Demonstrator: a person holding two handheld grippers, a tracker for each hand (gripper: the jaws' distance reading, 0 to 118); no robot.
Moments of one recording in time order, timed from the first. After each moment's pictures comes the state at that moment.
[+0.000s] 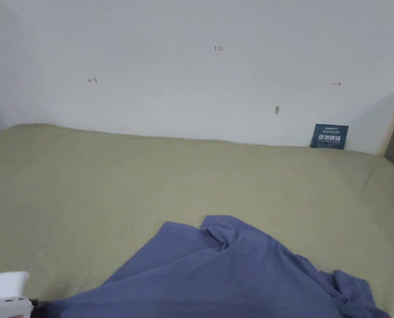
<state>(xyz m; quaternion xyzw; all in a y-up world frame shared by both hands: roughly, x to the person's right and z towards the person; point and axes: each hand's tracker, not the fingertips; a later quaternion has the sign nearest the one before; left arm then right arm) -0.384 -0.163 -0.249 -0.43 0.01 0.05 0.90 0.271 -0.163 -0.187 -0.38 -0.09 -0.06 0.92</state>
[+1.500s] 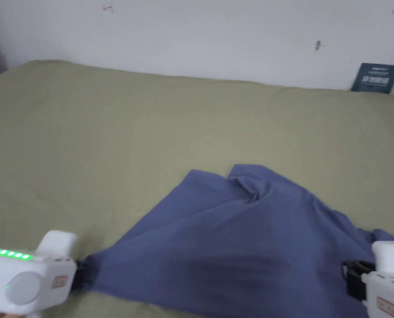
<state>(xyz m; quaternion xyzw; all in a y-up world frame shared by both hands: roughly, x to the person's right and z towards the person) -0.369 -0.198 -0.274 -0.49 -0.04 -0.02 0.87 0.163 -0.154 -0.254 -0.38 0.04 0.01 0.93</state>
